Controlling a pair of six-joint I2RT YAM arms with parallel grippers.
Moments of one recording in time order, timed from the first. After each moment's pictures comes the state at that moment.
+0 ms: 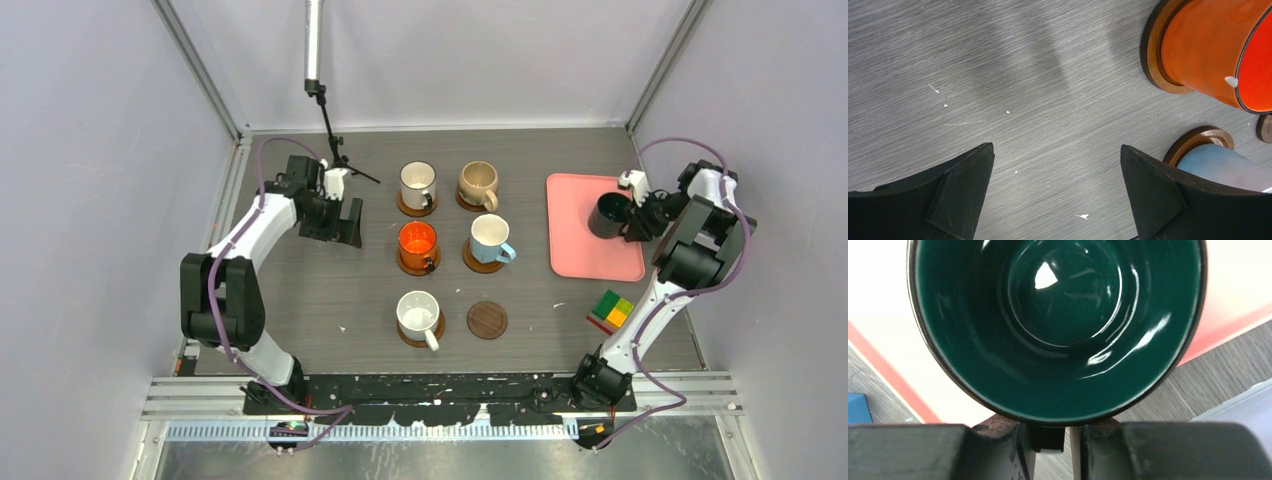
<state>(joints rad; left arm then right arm) -0.13 1.61 1.20 -0.73 0.31 0.08 -0.58 2.15 1.72 -1.13 -0.52 -1.46</state>
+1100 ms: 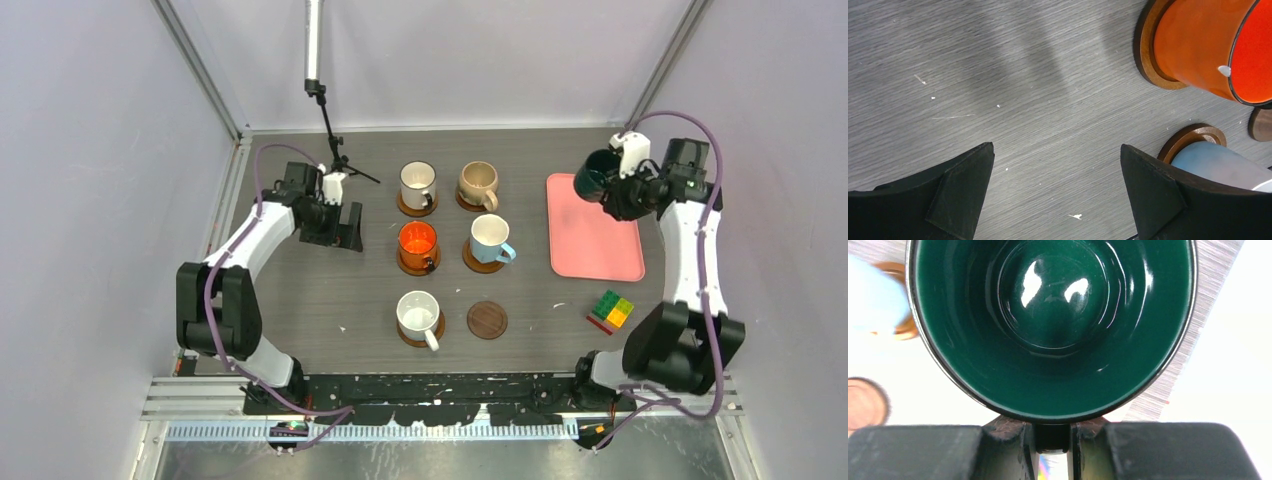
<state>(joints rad) -0.13 1.57 1.15 -0.70 0.33 0.06 -0.38 1.43 1.32 -0.80 -0.44 -0.65</state>
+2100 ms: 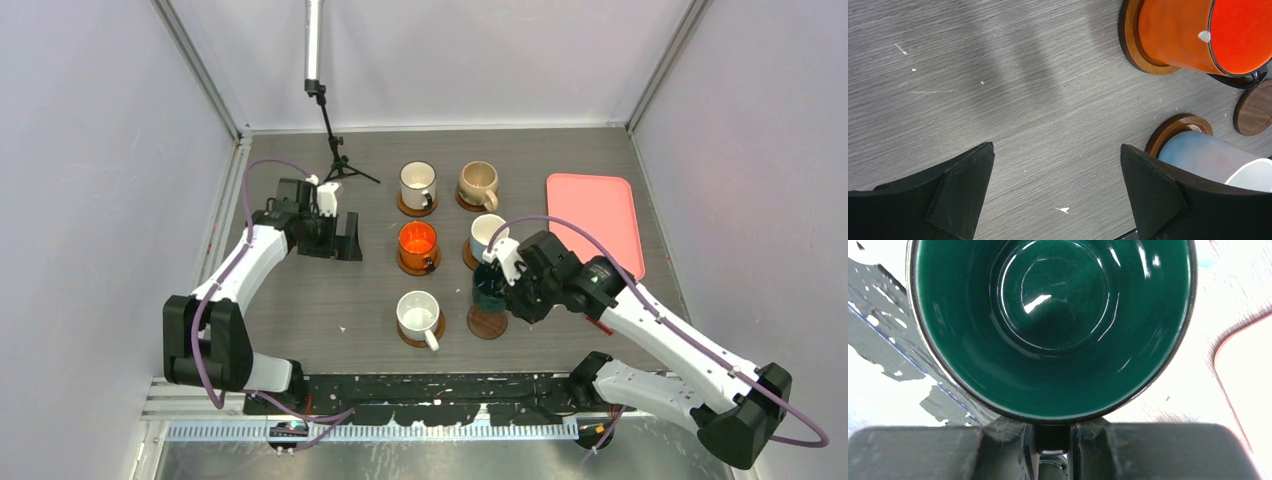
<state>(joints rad) -0.13 1.39 0.98 -0.62 0.34 -0.01 0.70 0.95 0.89 -0.96 -0.09 -0.11</state>
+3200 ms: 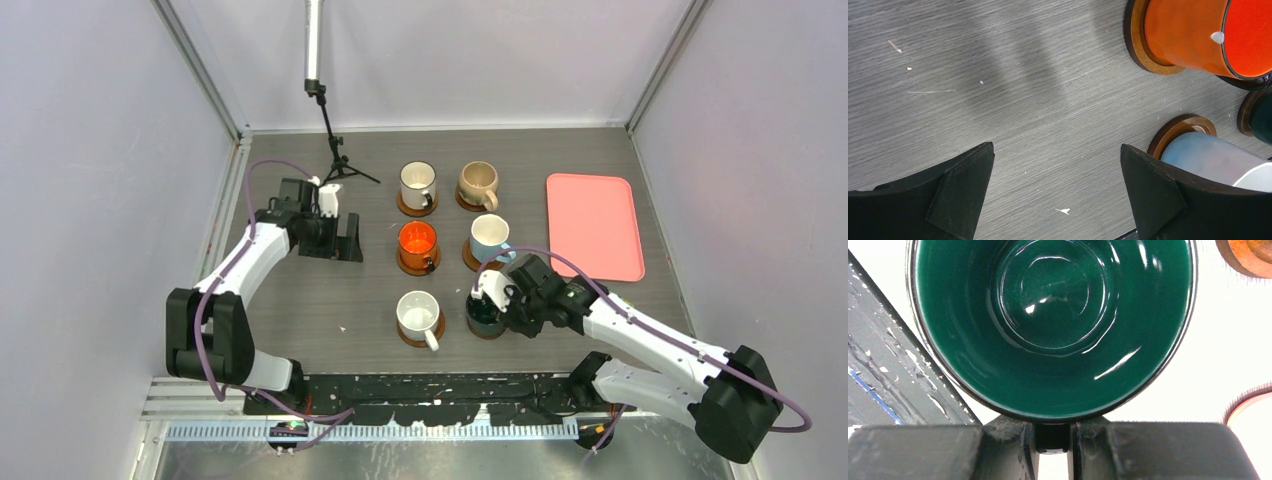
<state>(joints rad) -0.13 1.41 0.97 -0.62 0.34 -0.01 0.73 0.98 0.59 -0.72 -0.13 -0.41</state>
